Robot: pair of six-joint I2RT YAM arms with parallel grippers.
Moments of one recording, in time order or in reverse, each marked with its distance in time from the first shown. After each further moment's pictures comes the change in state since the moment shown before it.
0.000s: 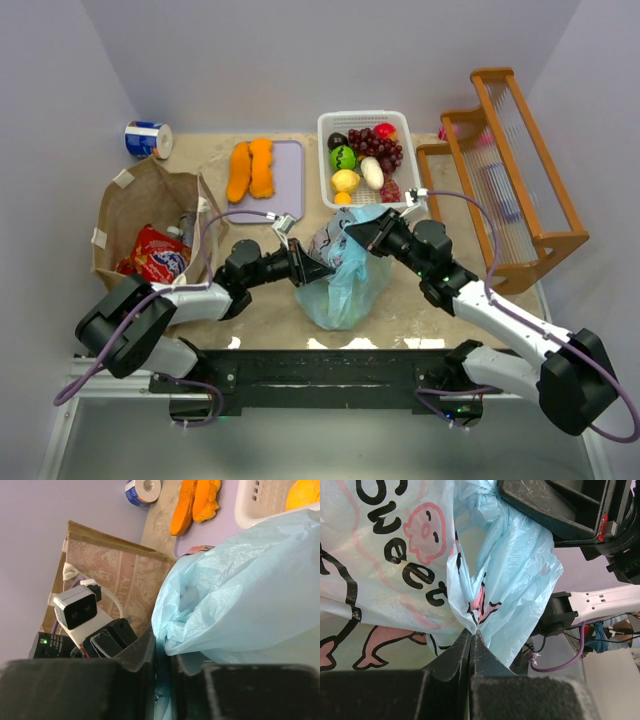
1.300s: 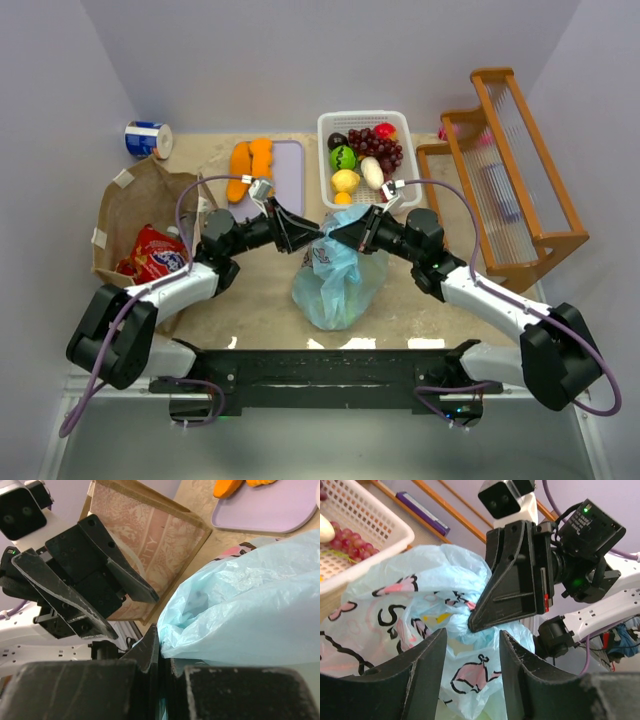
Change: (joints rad) left arm 0.217 -0.075 0.171 -0.055 0.194 0.095; right arm -0.031 0.159 0.055 0.135 -0.325 -0.059
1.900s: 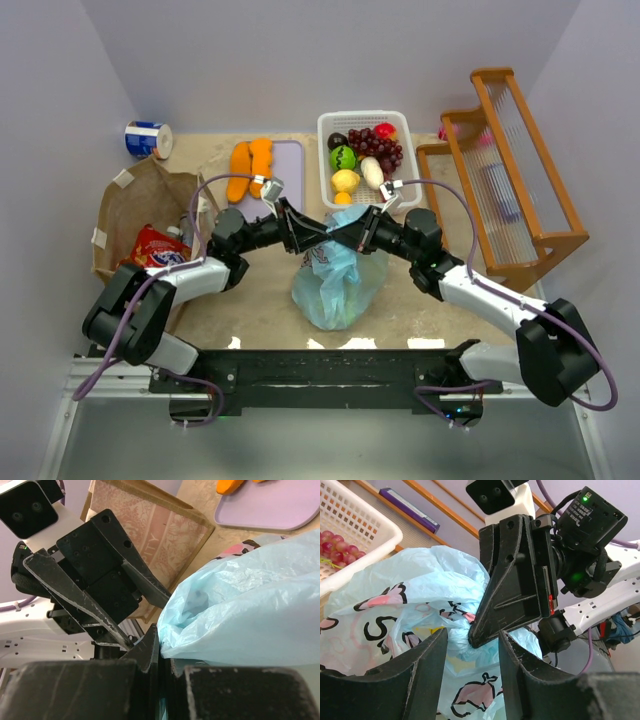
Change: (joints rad) left arm -0.031 0.139 0.032 0.143 0.035 -0.002; right arm -0.002 0.026 -0.004 0.031 -0.021 0.010
